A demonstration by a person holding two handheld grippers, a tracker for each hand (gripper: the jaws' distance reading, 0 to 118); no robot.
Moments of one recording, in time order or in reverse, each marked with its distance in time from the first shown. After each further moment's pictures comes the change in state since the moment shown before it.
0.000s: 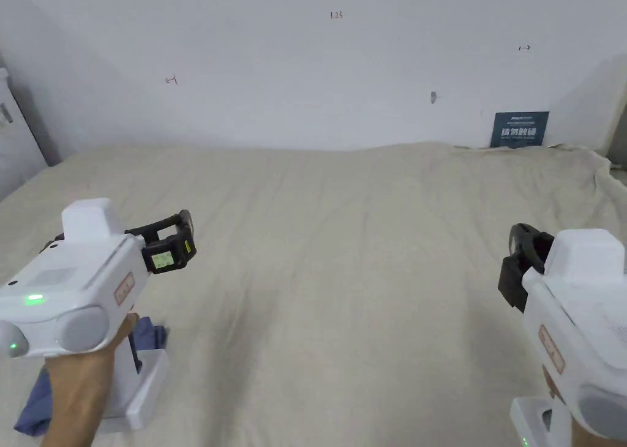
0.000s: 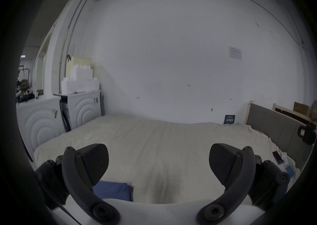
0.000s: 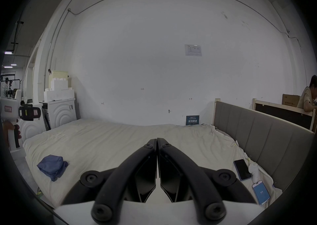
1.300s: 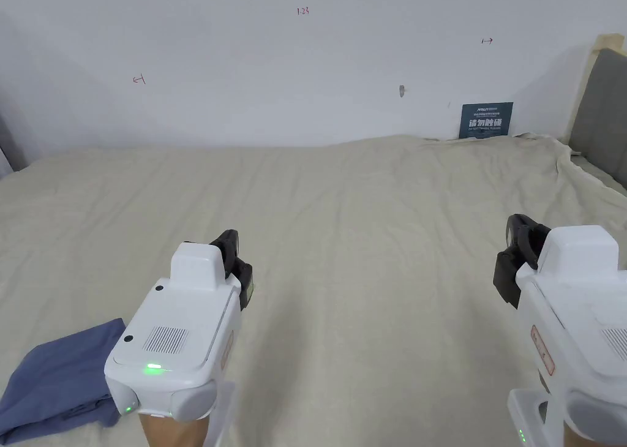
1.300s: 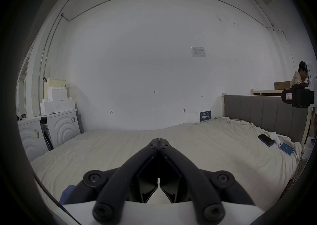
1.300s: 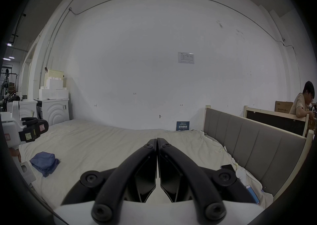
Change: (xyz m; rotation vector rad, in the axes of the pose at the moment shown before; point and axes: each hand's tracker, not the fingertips) left arm 0.099 -0.063 0.022 0.094 -0.185 -0.138; right arm 0.019 -0.010 0.024 0.051 -0.065 0.042
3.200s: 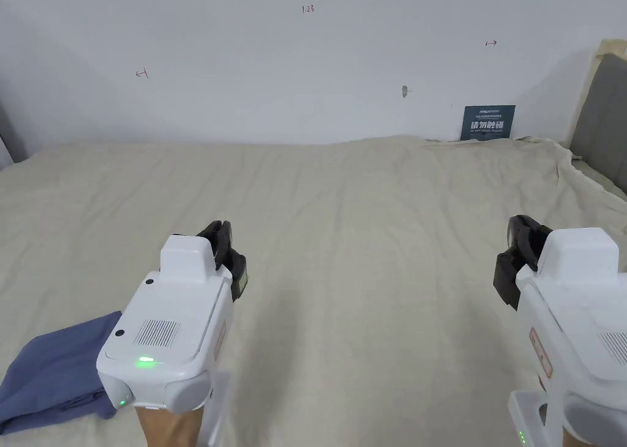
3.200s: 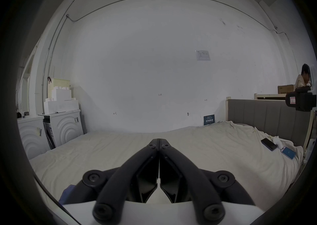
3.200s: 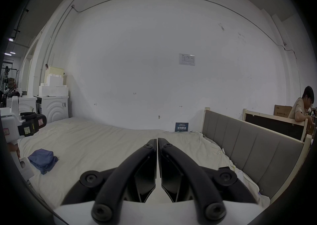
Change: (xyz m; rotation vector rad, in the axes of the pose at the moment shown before) left arm -0.008 0.002 0.002 0.026 0.043 0.039; right arm -0.003 0.004 0.004 0.003 -0.005 0.027
